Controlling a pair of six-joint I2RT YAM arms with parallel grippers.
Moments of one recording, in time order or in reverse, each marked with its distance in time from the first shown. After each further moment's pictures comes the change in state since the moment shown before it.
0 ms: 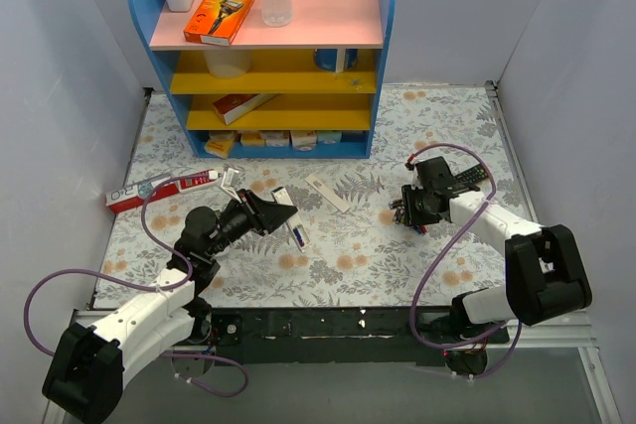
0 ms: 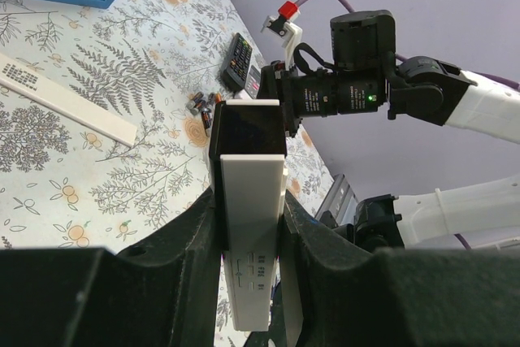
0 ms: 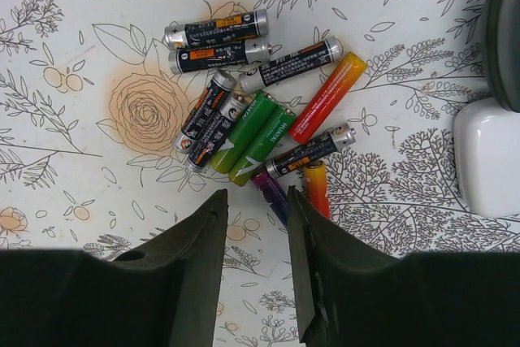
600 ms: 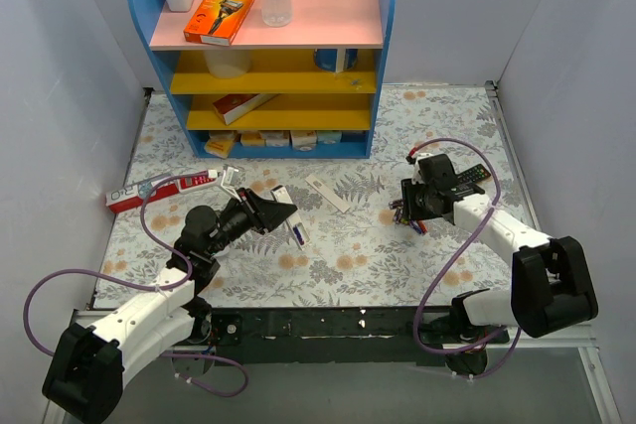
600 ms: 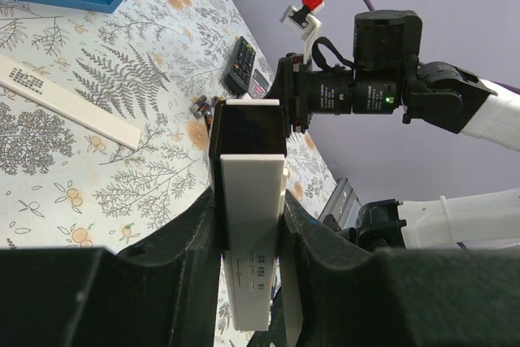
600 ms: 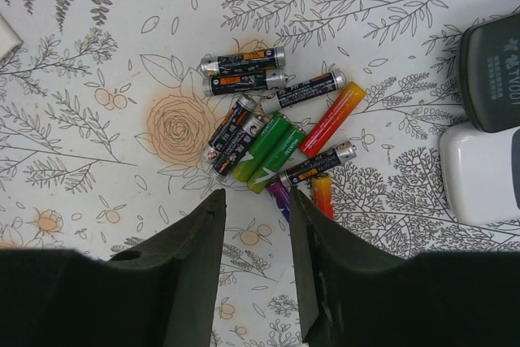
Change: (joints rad) left arm 0.000 0.000 0.013 -0.018 -0.013 0.006; right arm 0.010 -0.072 0.006 0.027 -0.011 0.000
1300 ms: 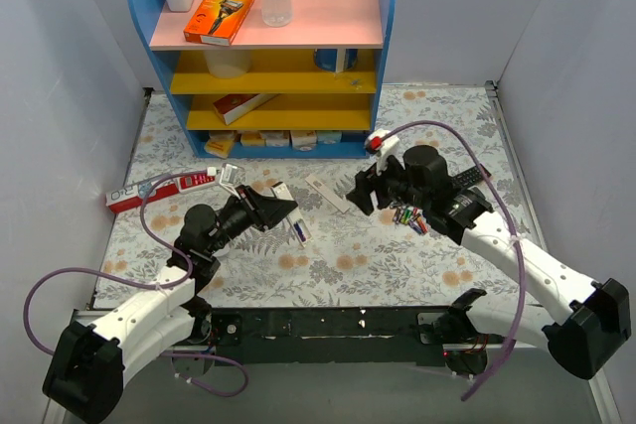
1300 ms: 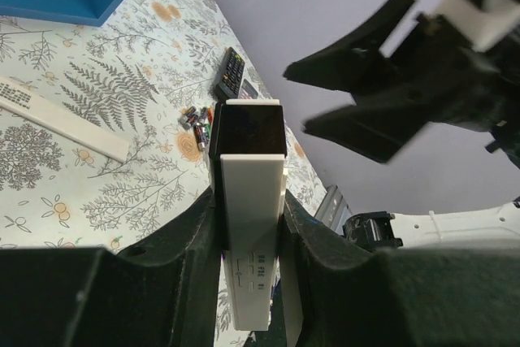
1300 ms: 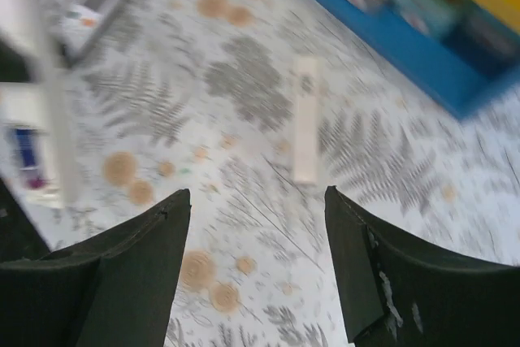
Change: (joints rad) left arm 0.000 0.019 0.014 0.046 0.003 -0.032; right arm 0.426 -0.231 0.175 0.183 -0.210 -0.166
